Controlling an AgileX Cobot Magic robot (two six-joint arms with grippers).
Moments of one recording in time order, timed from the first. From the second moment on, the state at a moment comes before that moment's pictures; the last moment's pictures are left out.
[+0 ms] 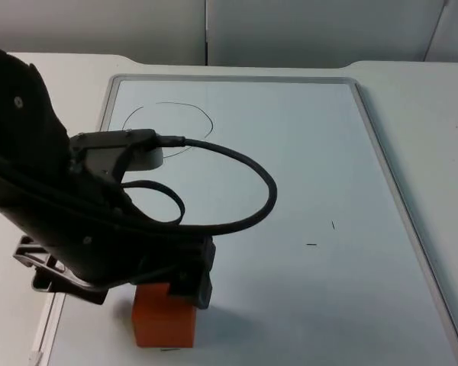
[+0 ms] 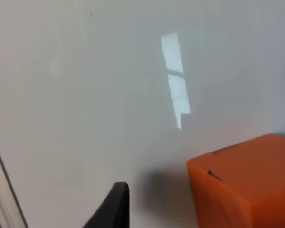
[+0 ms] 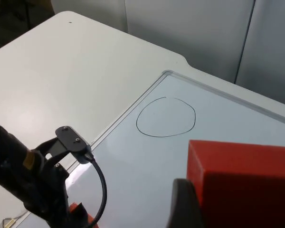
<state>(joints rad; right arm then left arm) 0.56 0.87 -1.04 0.10 0.75 -0.12 -0.60 1.78 -0.75 -0.54 0.34 0.07</state>
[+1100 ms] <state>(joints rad) 0.56 0.87 -1.04 0.10 0.76 -0.13 -0.64 1.79 -0.83 -0.48 0.45 0.04</state>
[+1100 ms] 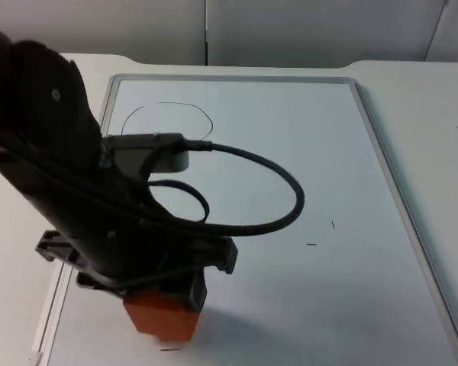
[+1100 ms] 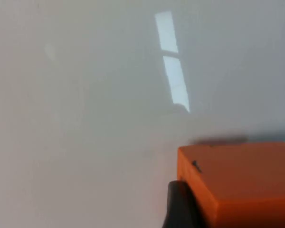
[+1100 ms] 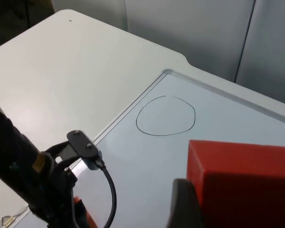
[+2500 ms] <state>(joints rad) 0.56 0.89 -1.04 0.10 0.76 -0.20 -0.64 0.72 -0.87 0.08 0.91 -0.07</state>
